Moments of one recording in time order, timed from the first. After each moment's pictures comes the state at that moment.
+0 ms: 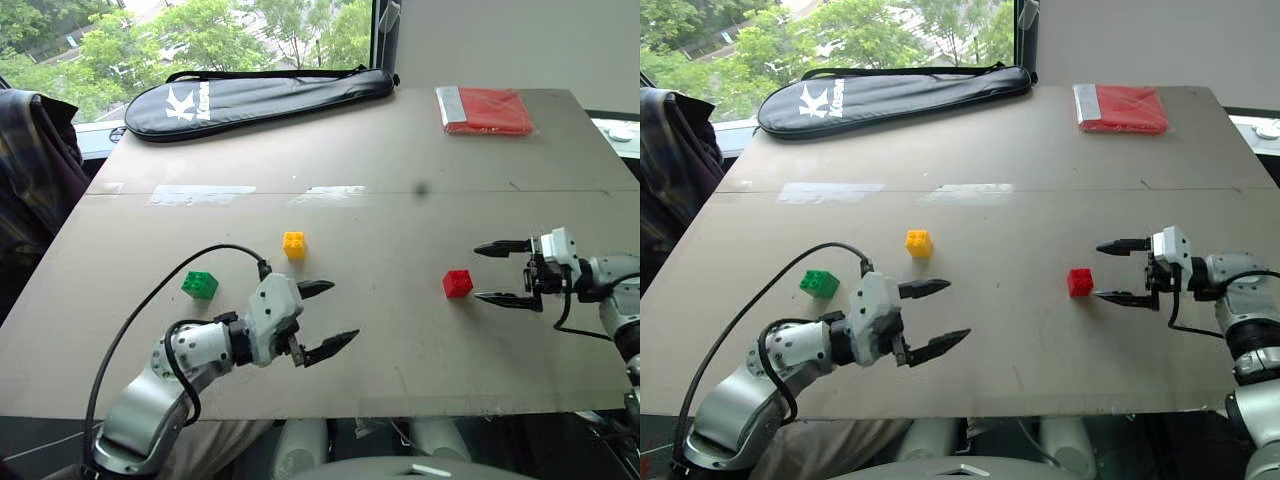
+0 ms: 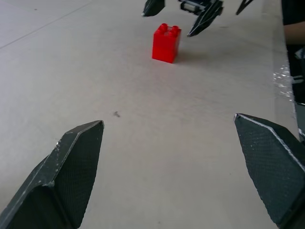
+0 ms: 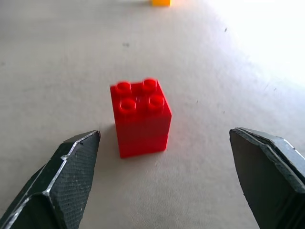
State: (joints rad) left arm 0.14 0.60 -0.03 -0.64 -0.40 0.42 -0.75; right arm -0.51 -0.82 0.23 0.76 0.69 -0.42 1.57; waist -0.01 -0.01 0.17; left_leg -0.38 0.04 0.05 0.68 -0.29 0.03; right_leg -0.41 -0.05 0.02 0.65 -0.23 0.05
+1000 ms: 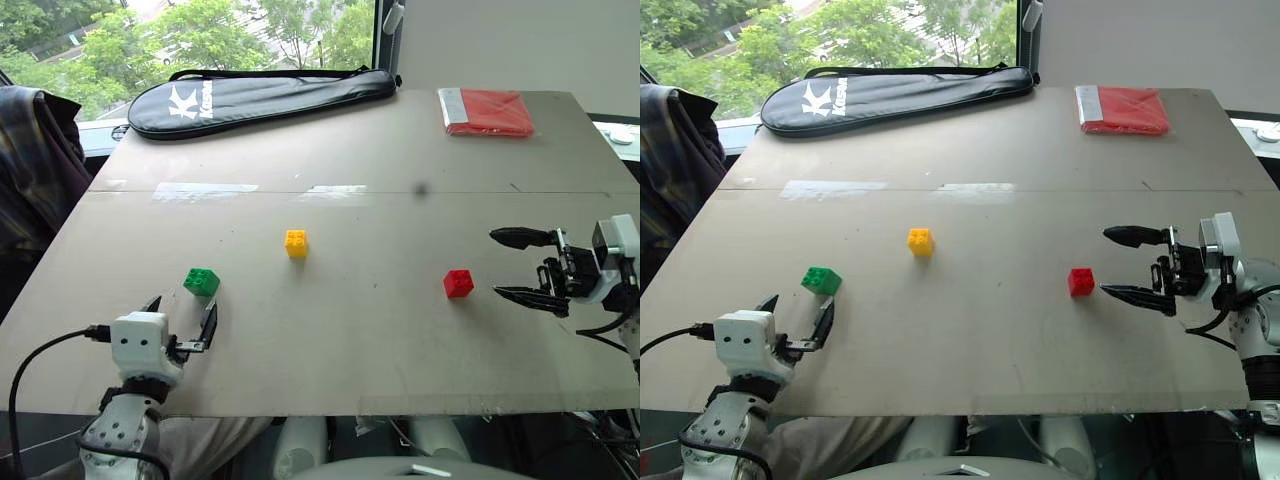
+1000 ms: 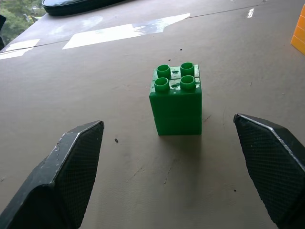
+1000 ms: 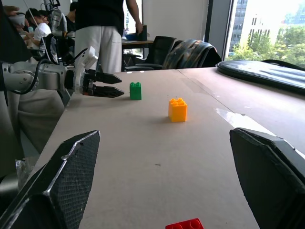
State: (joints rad) left arm 0.43 0.29 0.39 -0.33 -0.22 0.00 -0.32; right arm -0.27 -0.75 -0.15 0.22 0.78 0.02 1.56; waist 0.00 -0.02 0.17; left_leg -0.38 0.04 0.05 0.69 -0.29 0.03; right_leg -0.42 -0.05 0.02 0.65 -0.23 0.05
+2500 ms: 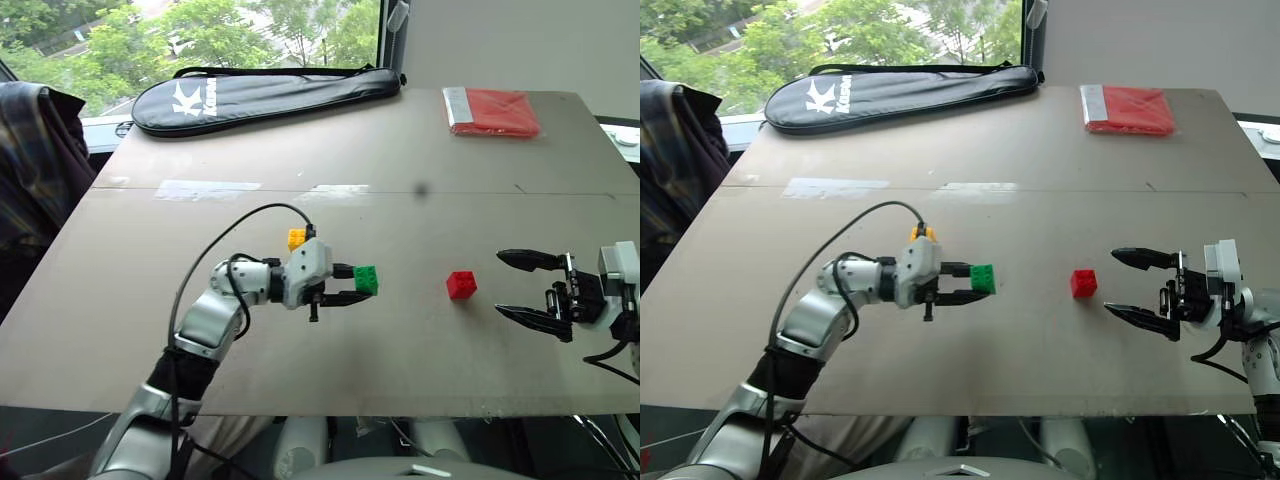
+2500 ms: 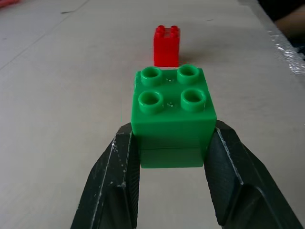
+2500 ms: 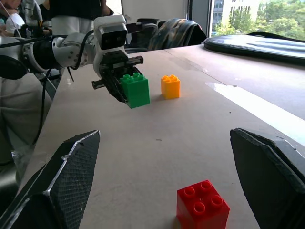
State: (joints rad) left arm -0.41 0.51 -0.28 0.04 -0.28 0.11 -1.18; right arm -0.07 -0.72 -0.26 0.05 0.72 0.07 1.47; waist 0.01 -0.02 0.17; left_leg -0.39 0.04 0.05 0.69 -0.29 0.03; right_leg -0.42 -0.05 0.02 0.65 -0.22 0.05
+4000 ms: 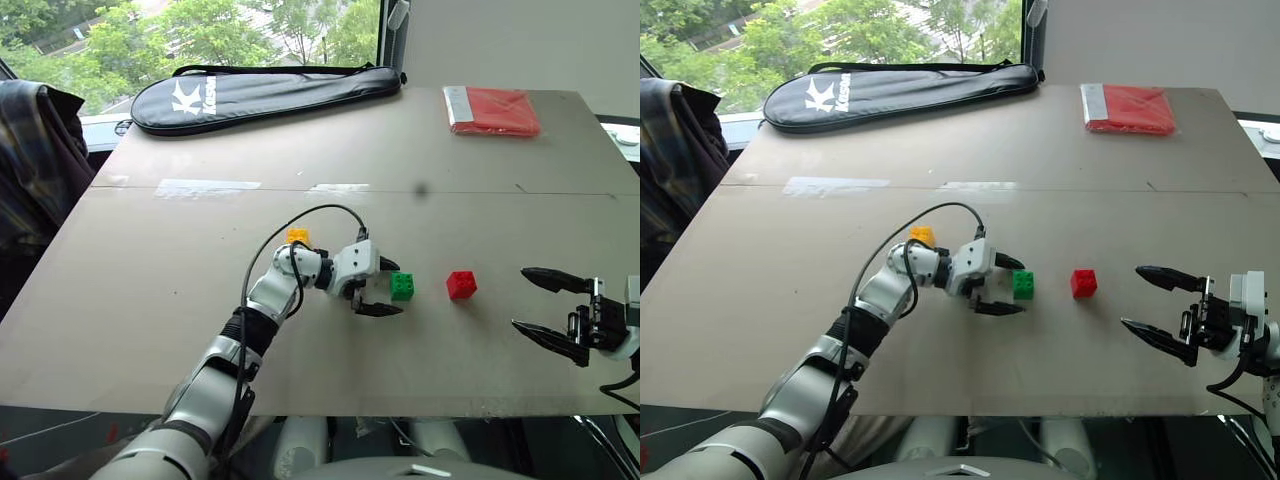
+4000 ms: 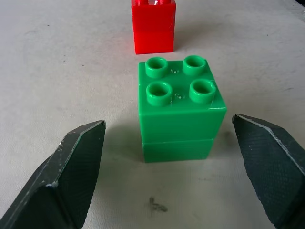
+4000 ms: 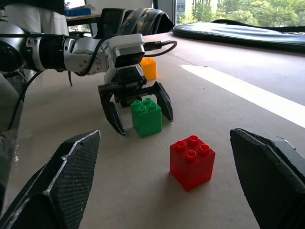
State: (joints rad) left arm -0.63 0.30 -0.36 0.48 -0.08 -0.08 -1.25; right arm 0.10 -0.69 -0.37 0.02 0.70 -0.01 1.45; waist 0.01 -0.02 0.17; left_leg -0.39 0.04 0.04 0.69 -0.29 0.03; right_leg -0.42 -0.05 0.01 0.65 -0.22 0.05
